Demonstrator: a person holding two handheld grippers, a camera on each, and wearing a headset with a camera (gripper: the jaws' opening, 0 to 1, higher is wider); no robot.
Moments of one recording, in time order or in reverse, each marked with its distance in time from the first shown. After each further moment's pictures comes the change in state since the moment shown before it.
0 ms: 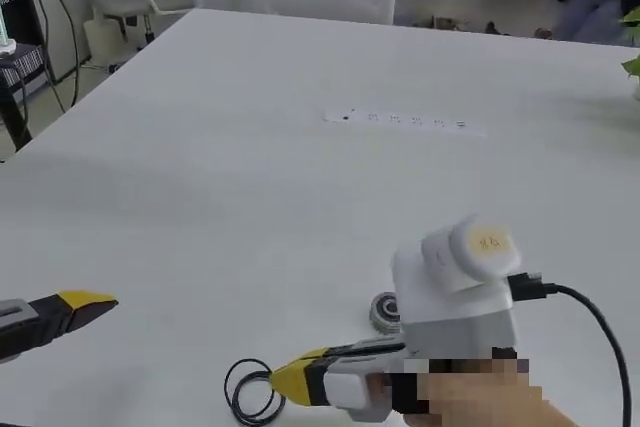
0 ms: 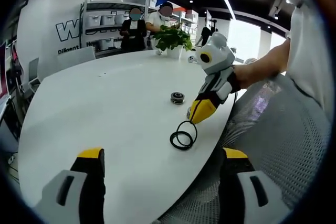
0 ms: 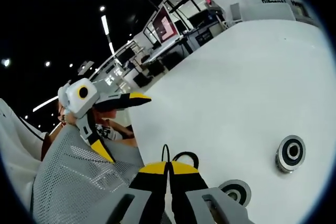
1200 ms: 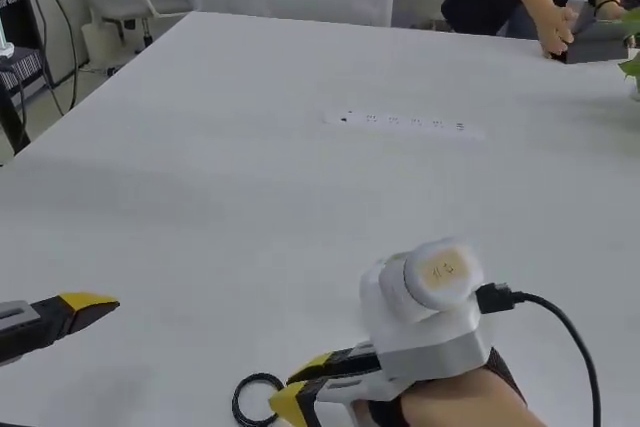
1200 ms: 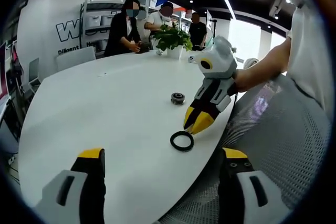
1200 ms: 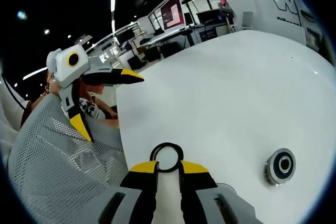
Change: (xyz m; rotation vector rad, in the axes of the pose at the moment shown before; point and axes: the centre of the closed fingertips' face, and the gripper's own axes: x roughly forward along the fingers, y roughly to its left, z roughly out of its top) left arm 0.003 0.002 0.003 0.005 0.000 0.000; right arm 0.006 -0.019 -0.011 -0.200 0.091 -0.122
